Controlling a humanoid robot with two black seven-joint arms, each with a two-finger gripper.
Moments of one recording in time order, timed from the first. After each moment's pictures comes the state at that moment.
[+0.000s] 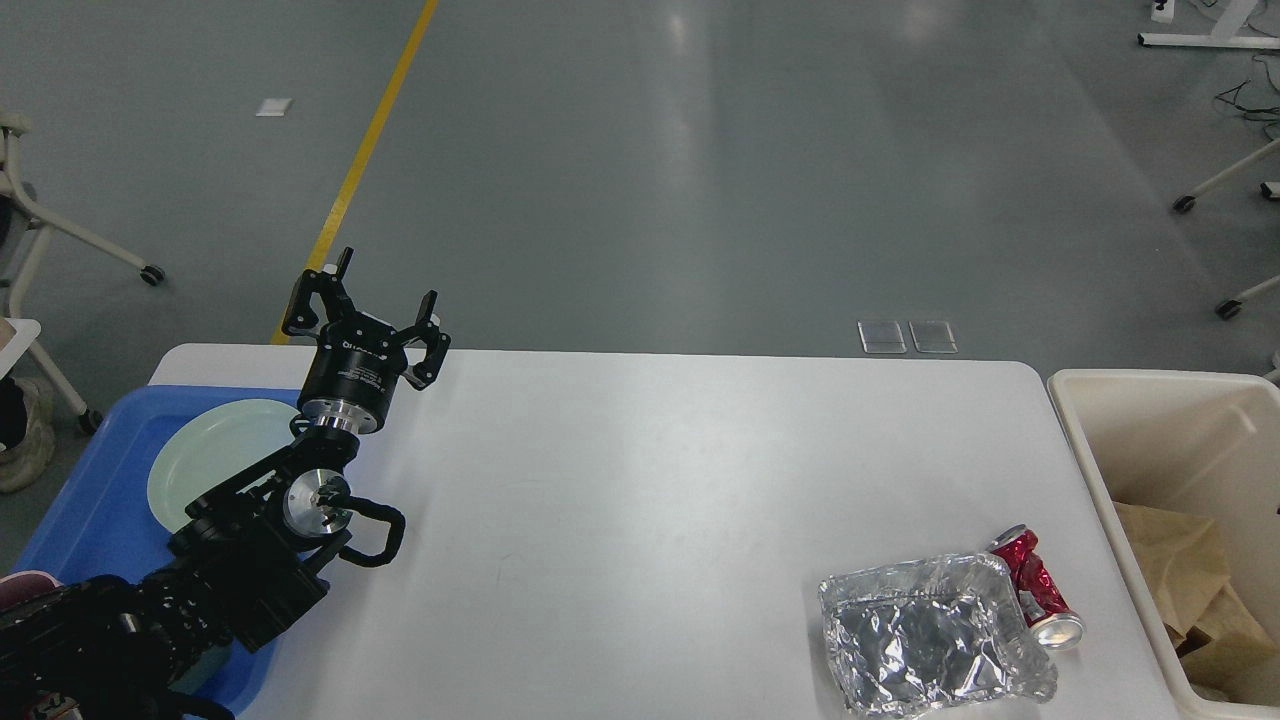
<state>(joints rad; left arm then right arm) -0.76 0.09 -0.49 -0.32 -0.38 -0.56 -0.56 0.77 -0.66 -0.88 0.22 -0.31 0.16 0.19</state>
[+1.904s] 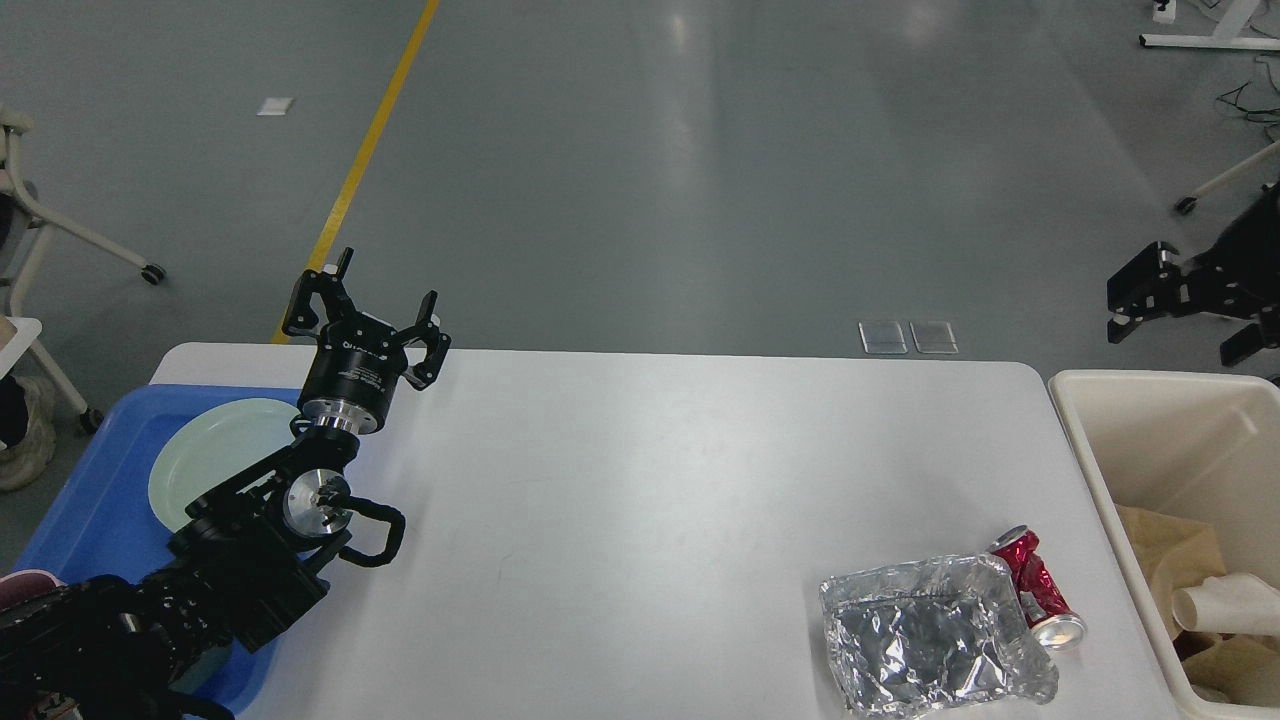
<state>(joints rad) -0.76 0.09 -0.49 -0.32 -0.38 -0.56 -0.55 1.86 -0.53 -1.38 0.78 -0.35 0.96 0.19</state>
